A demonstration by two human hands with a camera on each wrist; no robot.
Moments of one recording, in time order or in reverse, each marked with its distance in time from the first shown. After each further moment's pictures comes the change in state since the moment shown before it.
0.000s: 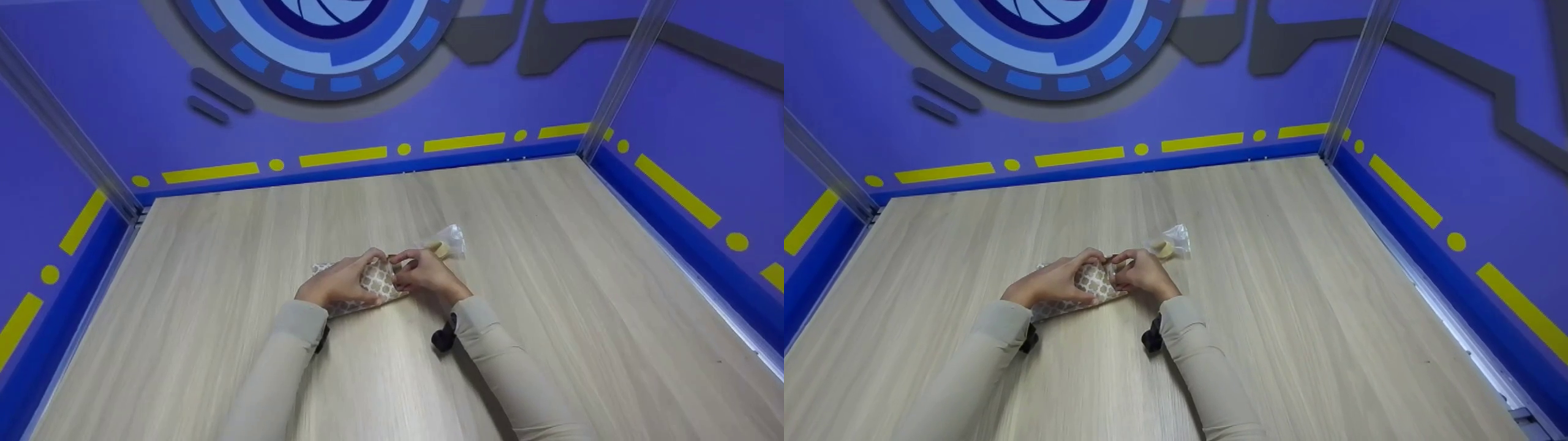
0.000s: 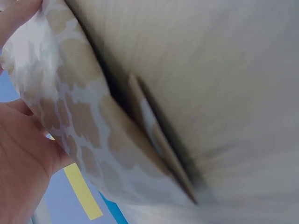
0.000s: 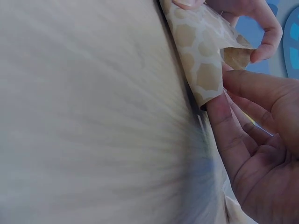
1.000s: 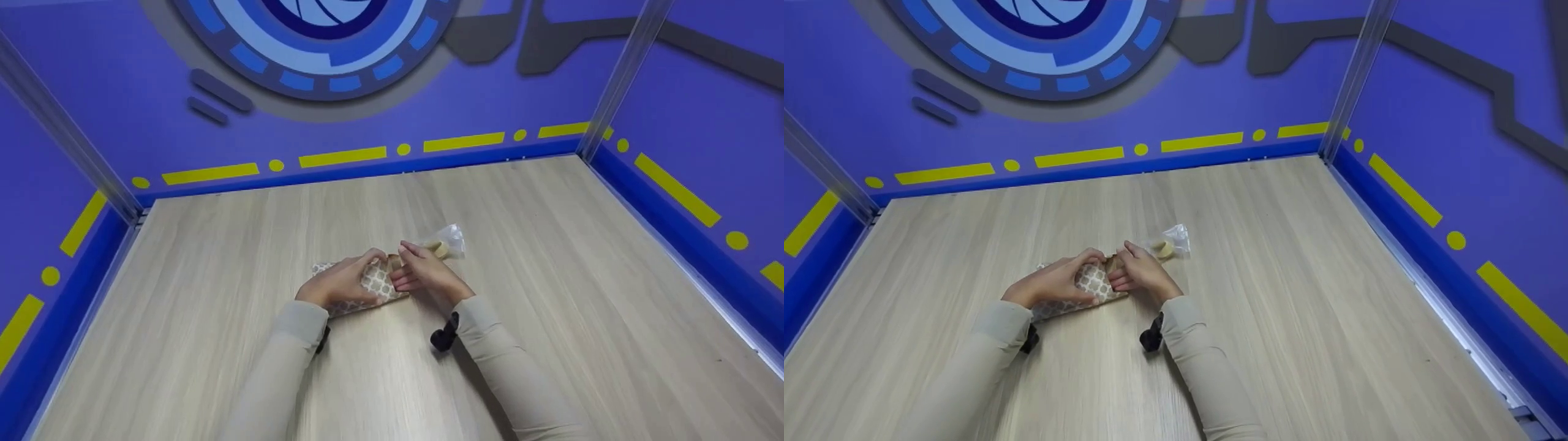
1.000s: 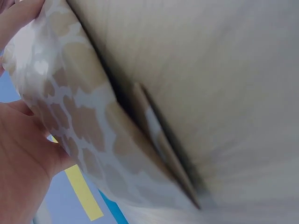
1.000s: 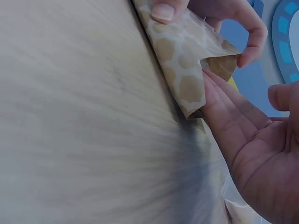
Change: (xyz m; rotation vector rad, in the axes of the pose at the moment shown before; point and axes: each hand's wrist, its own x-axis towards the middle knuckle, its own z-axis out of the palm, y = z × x) left_hand 0.001 0.000 0.001 0.057 0.028 0.020; right_hand 0.000 -0.007 0.000 0.257 -0.014 0.139
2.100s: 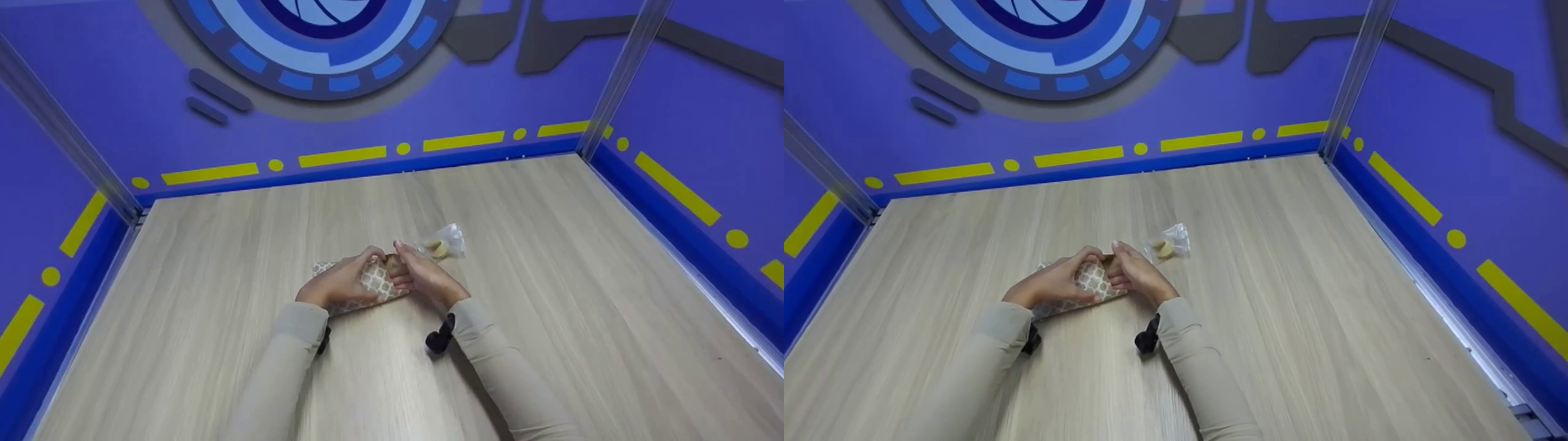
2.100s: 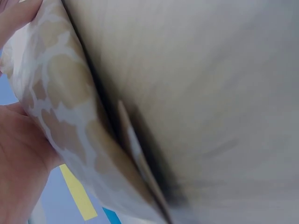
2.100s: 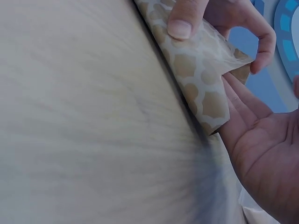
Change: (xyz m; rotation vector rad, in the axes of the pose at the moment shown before) left_hand 0.000 -0.001 0.003 -0.090 0.015 -0.052; right_hand 0.005 0.006 0.009 0.028 0.041 0.071
